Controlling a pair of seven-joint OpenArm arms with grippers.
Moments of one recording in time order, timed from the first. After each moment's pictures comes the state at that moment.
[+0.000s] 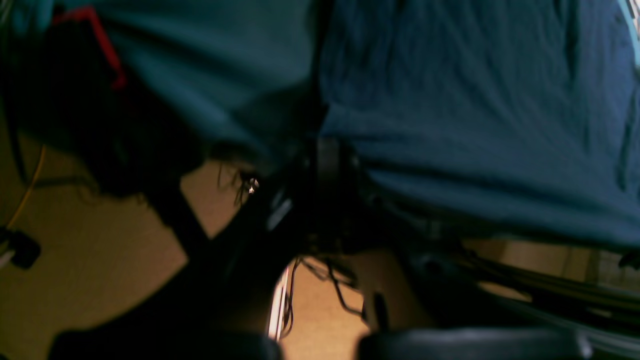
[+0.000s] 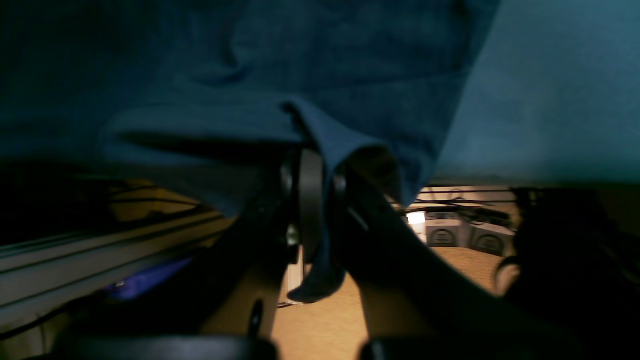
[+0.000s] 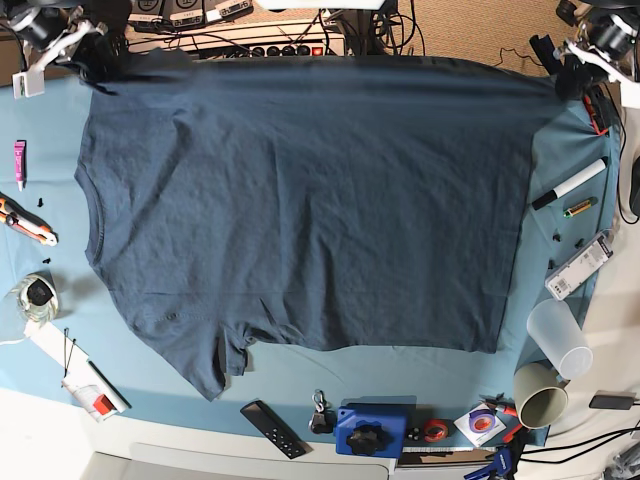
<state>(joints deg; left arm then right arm) 41.7 -10.3 -46.3 107.6 -62.5 -29.6 54.4 -42.3 15.1 60.4 110.4 67.3 40.2 -72.0</state>
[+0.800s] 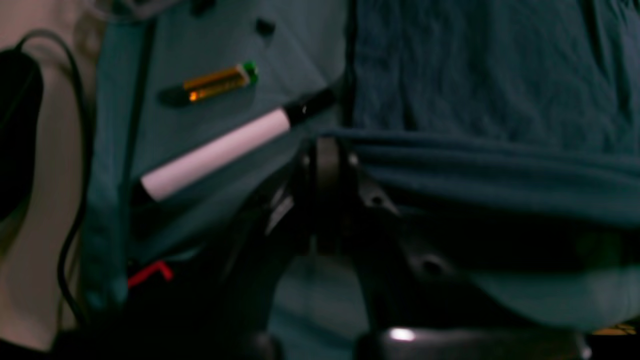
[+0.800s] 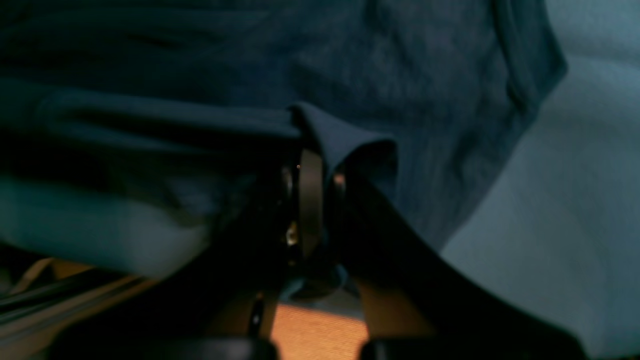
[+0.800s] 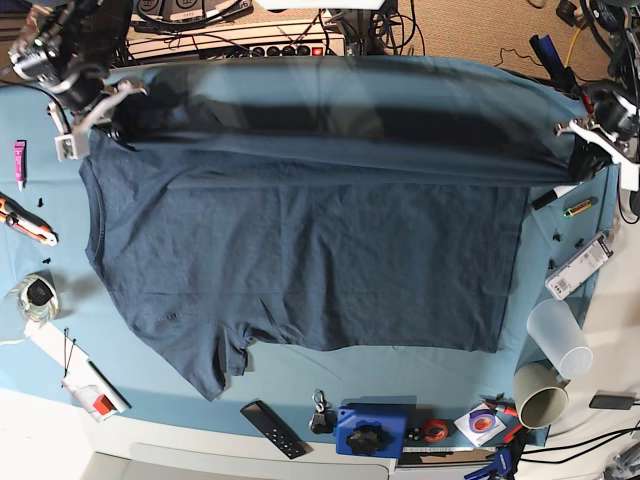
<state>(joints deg) 26.6 -18.5 -37.0 106.5 -46.6 -23.4 47.8 -27.6 15.2 40.9 110.3 39.4 35.8 -60.6</state>
